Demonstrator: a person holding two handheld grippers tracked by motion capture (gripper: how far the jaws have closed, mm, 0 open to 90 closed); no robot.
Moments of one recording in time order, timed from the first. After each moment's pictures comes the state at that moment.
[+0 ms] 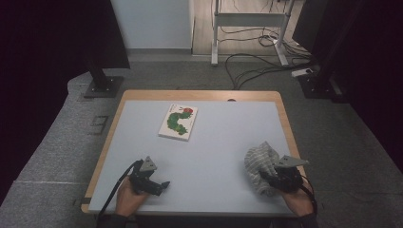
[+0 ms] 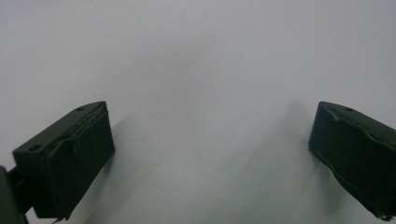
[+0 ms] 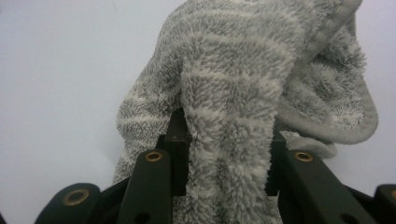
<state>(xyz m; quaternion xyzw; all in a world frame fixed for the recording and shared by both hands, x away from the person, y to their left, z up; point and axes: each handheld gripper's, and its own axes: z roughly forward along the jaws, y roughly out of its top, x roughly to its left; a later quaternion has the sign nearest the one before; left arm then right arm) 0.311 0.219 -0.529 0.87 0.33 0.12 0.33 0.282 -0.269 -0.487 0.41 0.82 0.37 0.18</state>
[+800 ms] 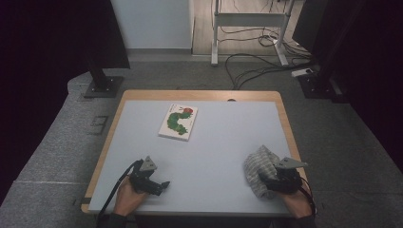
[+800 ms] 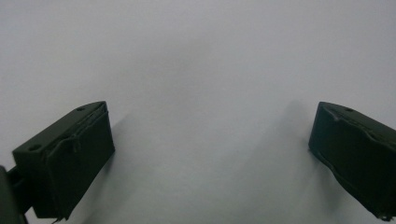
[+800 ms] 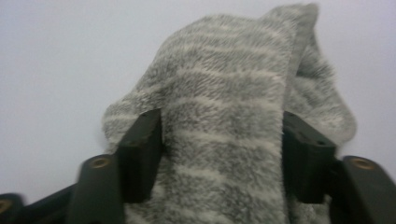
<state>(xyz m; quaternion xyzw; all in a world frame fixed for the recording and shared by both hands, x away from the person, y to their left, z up) 0.311 0.219 -0.529 0.87 0.34 0.12 0.33 0.284 -0.274 -0.501 0.43 0.81 0.36 0.19</state>
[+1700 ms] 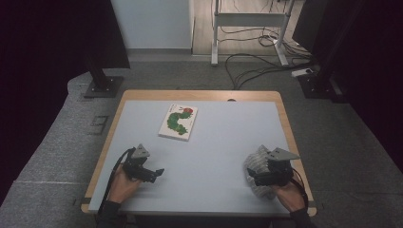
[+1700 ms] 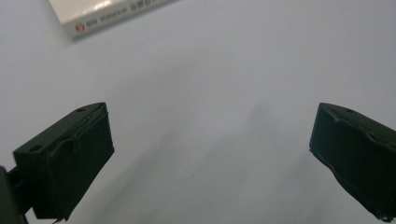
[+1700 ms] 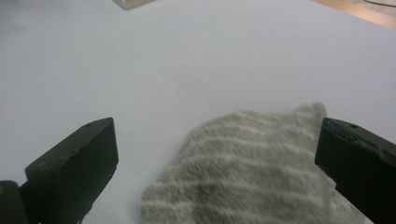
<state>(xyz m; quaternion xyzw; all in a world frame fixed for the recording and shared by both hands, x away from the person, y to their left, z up) 0.342 0.239 -0.500 0.86 0.34 0.14 0.36 0.297 -0.237 -0.469 0.40 0.80 0.40 0.22</state>
